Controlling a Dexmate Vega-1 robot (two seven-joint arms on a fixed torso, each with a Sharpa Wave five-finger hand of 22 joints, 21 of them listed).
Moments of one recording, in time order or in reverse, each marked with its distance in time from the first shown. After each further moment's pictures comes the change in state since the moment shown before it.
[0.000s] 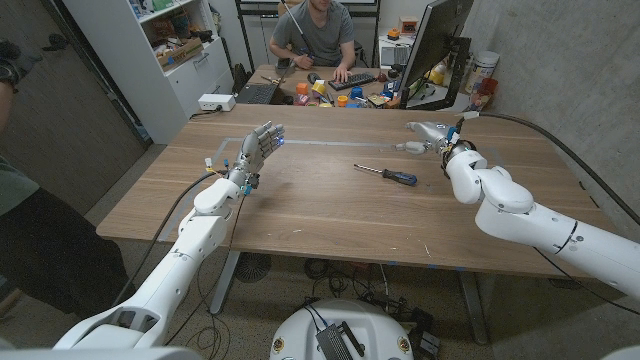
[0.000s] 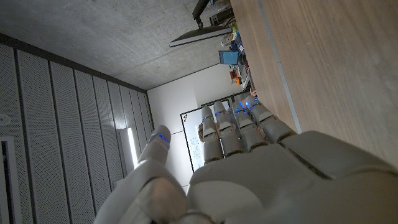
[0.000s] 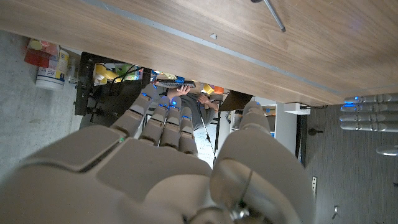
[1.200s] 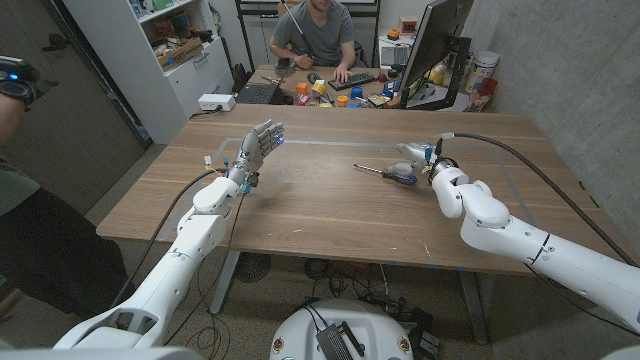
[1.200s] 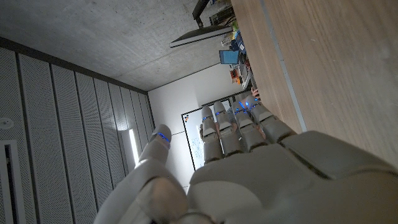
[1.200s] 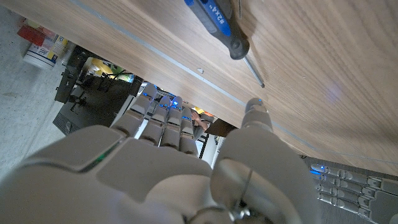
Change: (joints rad) left arm 0.009 0.003 -0.007 -0.033 0.018 0.015 0.010; left_hand 0.009 0.001 0.004 -0.004 0.000 0.000 0.000 0.000 0.000 0.000 0.000 0.000 0.000 0.000 0.000 0.000 0.000 0.000 0.000 0.000 0.000; right arm -0.021 0.088 -0.032 0.135 -0.114 0.076 0.074; right_hand 0.041 -0.009 -0.008 0.008 0.044 0.006 -0.049 0.000 0.005 0.028 -0.057 0.012 0.005 0.016 -0.017 0.001 0.000 0.016 -0.006 -0.017 0.003
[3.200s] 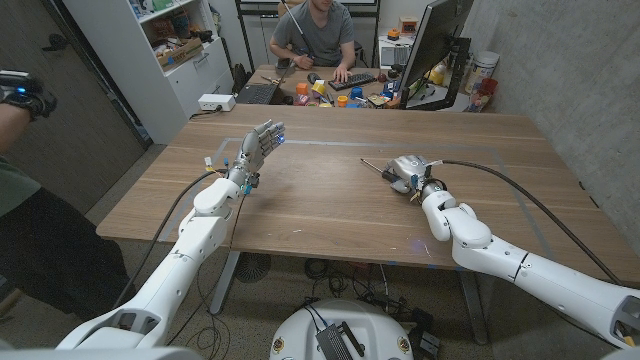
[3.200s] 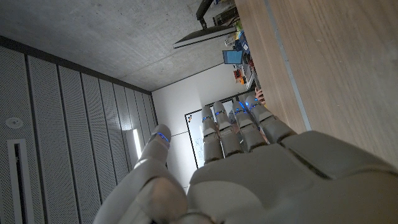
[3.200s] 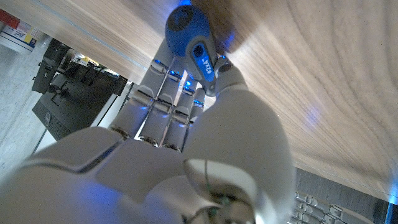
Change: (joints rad) left arm -0.001 -0.014 -0.006 0.022 0.002 -0.033 -0.021; left_hand -0.004 -0.004 0.000 0.000 0.000 0.000 0.000 0.000 0.000 0.011 -0.001 0.000 0.000 0.000 0.000 0.004 0.000 0.005 0.005 0.000 0.000; right arm -0.029 0.089 -0.057 0.188 -0.101 0.095 -0.178; right_hand 0.783 -0.099 0.058 -0.003 -0.033 0.576 -0.078 0.109 0.034 0.569 0.004 0.248 0.074 0.760 0.013 0.285 0.226 0.658 -0.152 0.682 0.133
